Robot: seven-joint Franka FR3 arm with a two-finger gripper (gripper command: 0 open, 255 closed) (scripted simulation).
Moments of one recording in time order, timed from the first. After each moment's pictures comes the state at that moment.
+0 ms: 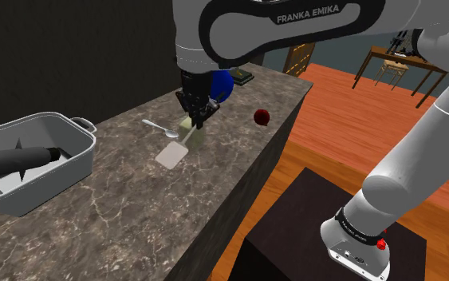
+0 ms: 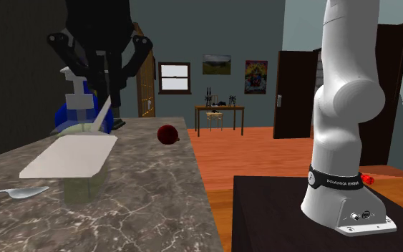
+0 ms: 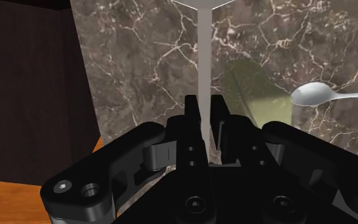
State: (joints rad) arm -0.30 0.03 0.82 -1.84 -0.09 1.84 1.95
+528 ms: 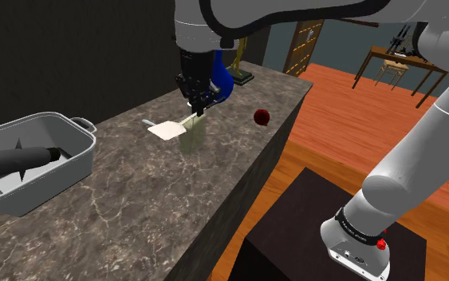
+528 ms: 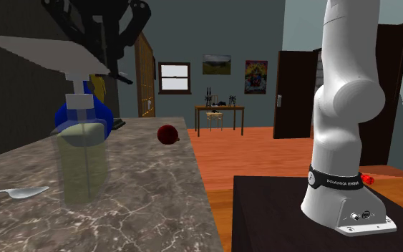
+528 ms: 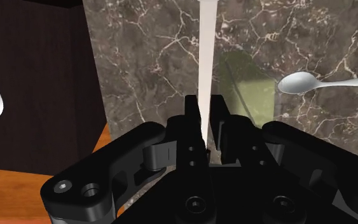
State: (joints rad) arm -0.29 0.03 0.82 -1.74 -0.08 1.73 1.94
